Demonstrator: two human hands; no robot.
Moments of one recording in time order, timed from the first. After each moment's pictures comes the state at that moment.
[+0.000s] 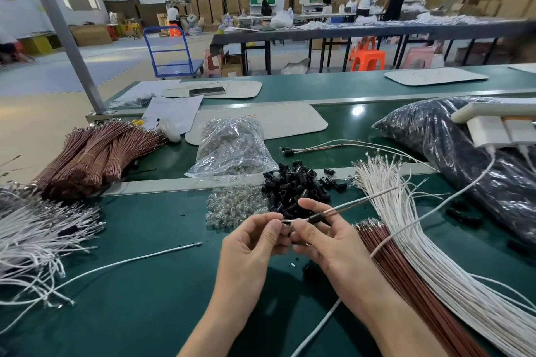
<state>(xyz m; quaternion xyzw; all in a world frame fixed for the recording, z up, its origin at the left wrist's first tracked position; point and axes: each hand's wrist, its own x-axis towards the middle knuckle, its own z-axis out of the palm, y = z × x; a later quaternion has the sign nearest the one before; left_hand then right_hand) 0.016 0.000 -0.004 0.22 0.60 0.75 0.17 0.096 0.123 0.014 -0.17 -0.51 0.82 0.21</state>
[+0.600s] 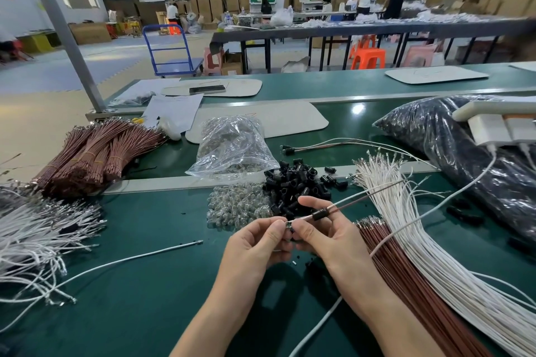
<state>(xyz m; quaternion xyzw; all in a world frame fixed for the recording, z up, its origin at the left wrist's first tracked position) 0.012 0.001 -0.004 0.16 0.56 0.76 0.28 0.097 0.121 0.009 -0.17 -0.61 0.74 0.24</state>
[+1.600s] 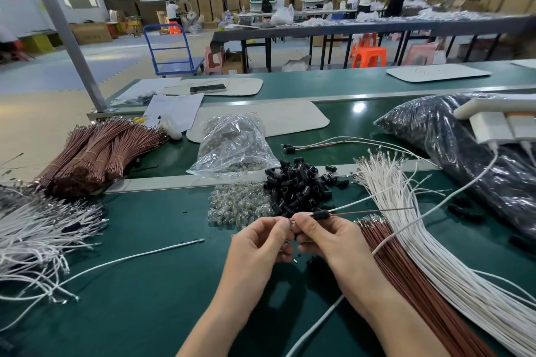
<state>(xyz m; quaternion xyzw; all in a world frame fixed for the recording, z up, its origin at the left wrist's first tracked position) 0.016 0.000 -0.004 0.21 0.61 0.73 0.23 0.094 0.123 0.006 -0.19 -0.60 0.75 0.22</state>
